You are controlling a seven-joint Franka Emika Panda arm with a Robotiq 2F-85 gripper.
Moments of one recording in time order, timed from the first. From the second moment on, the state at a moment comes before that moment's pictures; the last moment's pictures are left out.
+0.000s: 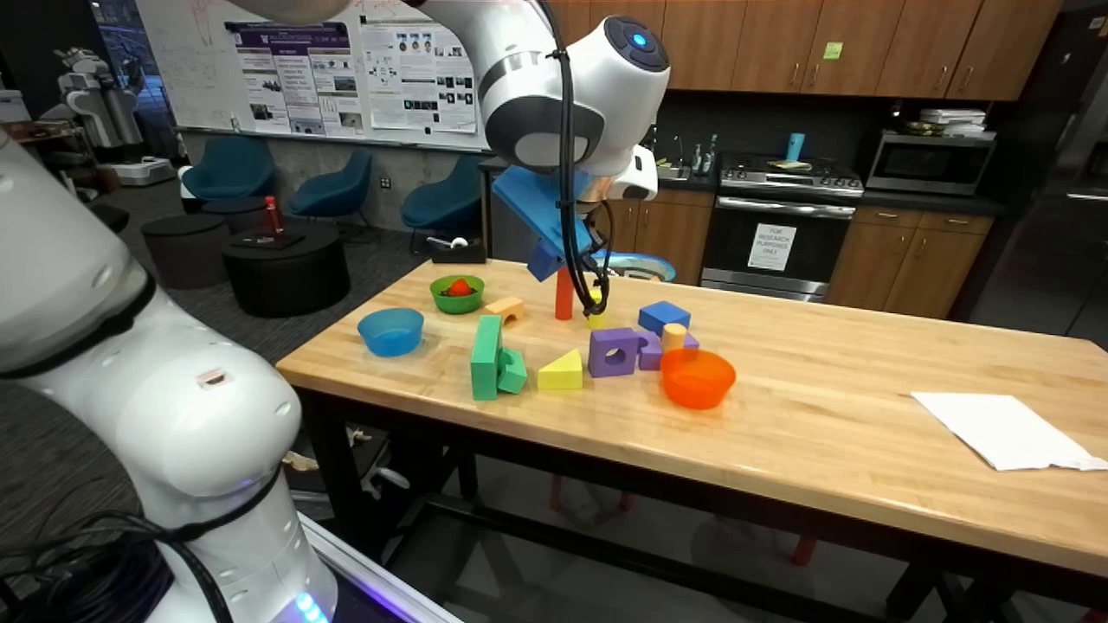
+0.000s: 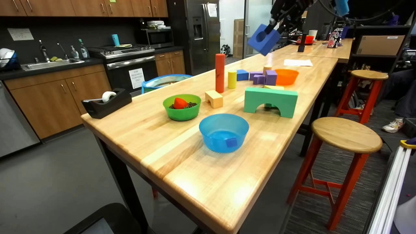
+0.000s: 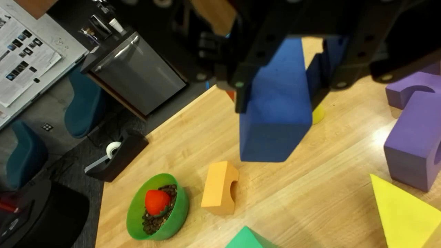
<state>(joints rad) -0.07 -0.39 -0.40 -2.42 0.63 2.21 -0.58</state>
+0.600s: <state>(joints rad) -0.07 -0.33 -0.36 -2.40 0.71 2.25 -0.54</state>
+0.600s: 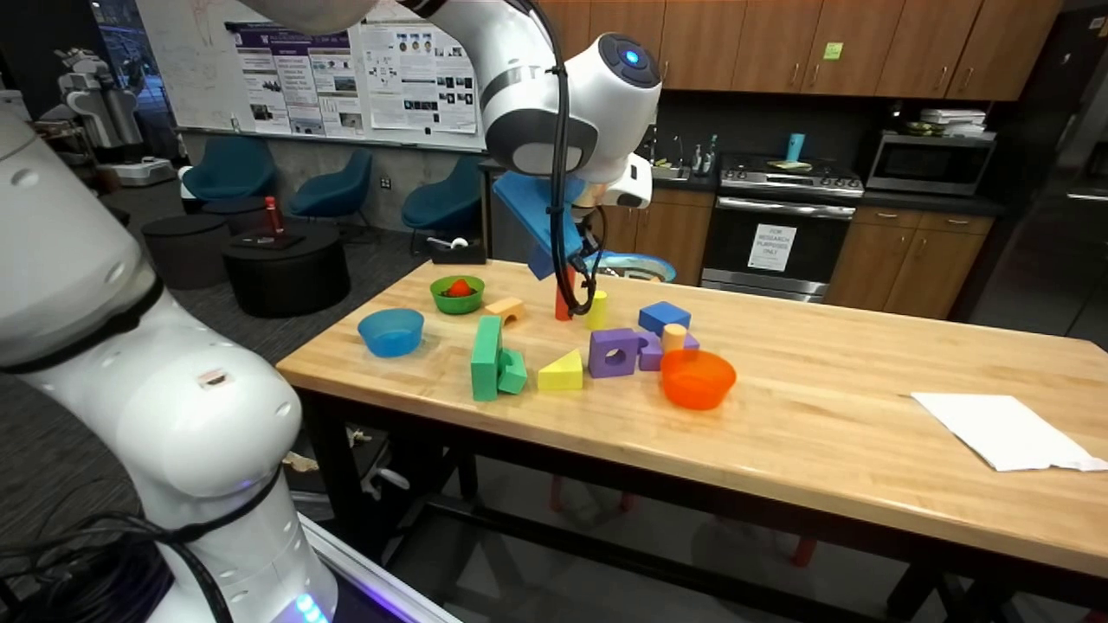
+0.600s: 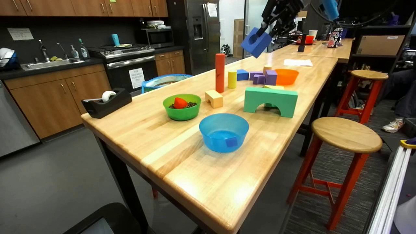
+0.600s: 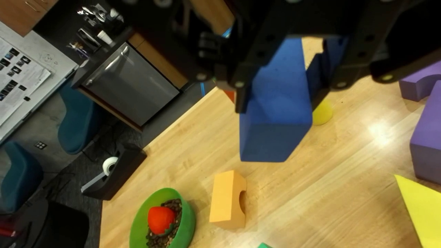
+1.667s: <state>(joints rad) -0.12 -0.22 -0.33 -2.34 0.80 2.20 -0.36</state>
